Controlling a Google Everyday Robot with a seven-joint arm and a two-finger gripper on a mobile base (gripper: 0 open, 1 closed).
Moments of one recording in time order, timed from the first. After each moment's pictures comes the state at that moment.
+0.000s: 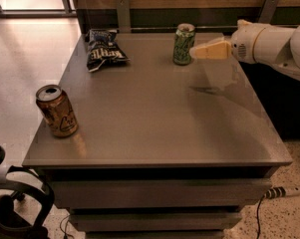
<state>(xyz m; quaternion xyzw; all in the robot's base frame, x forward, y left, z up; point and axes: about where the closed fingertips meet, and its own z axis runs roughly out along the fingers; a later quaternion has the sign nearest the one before) 0.708 -0.200 0.935 -0.28 0.74 0.12 0.60</state>
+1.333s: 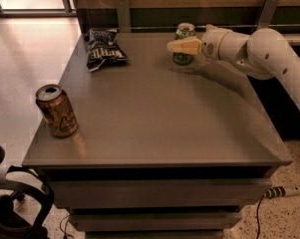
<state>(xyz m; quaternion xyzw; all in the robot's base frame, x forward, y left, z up) 0.806 -0.145 0.892 -0.26 0.71 0.22 0.62</state>
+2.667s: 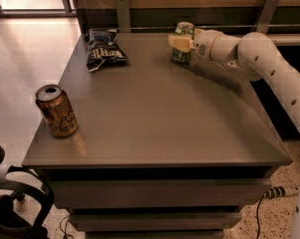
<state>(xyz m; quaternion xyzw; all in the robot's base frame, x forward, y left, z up) 0.820 -0.120 0.886 -0.26 0.69 0.25 0.62</state>
